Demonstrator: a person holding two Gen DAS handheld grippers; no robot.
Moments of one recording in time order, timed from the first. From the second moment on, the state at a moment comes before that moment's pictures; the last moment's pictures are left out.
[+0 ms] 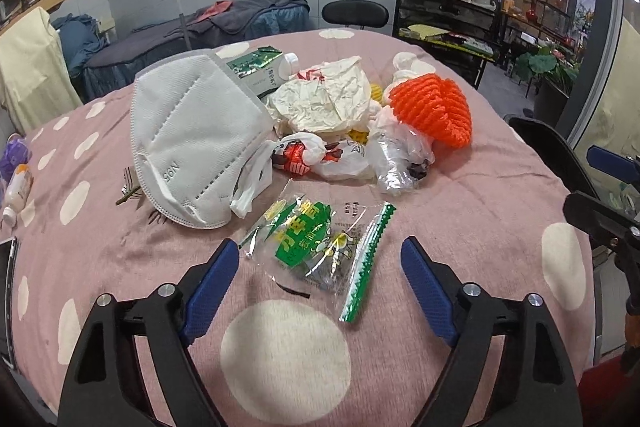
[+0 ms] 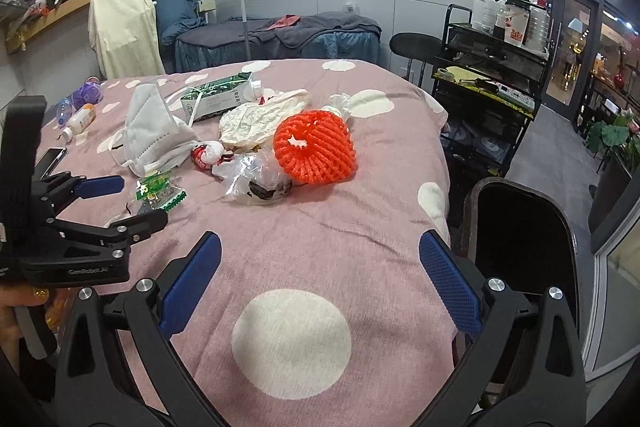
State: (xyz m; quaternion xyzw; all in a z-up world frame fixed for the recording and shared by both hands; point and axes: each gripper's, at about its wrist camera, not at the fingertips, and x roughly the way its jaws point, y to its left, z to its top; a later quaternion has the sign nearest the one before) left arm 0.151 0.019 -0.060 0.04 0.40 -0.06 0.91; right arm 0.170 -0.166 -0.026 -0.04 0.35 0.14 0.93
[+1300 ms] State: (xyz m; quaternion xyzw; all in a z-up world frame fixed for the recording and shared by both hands) left arm 0.114 0.008 -0.042 -0.05 0.34 -0.11 0.93; right arm 0.250 -0.168 -0.024 0.01 0.39 0.18 0.90
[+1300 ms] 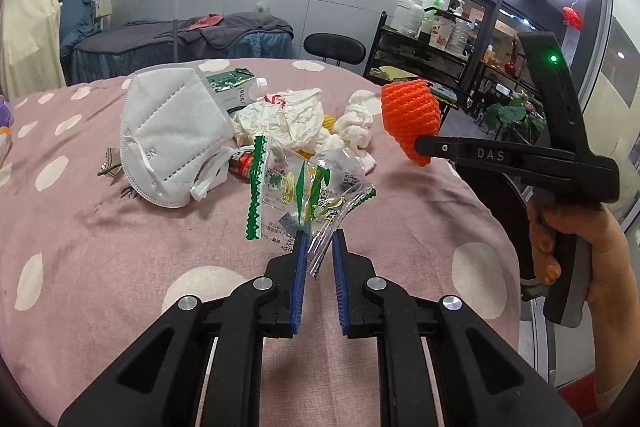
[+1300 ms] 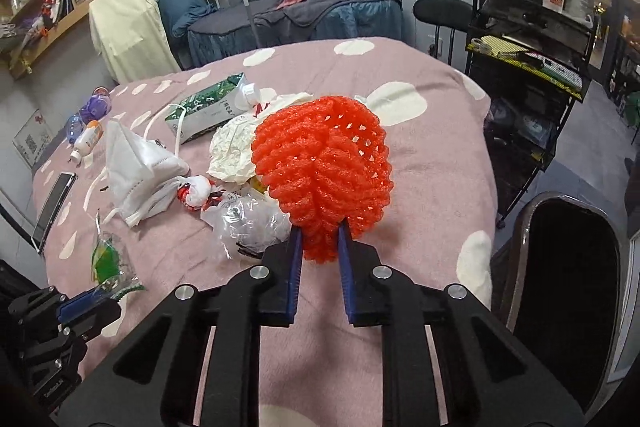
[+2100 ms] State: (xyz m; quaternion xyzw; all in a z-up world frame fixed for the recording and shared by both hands) left arm 0.138 -0.121 -0.012 0.02 0.32 -0.28 0.90; right arm 0.183 -0.348 -0.073 0.09 0.41 -0.05 0.91
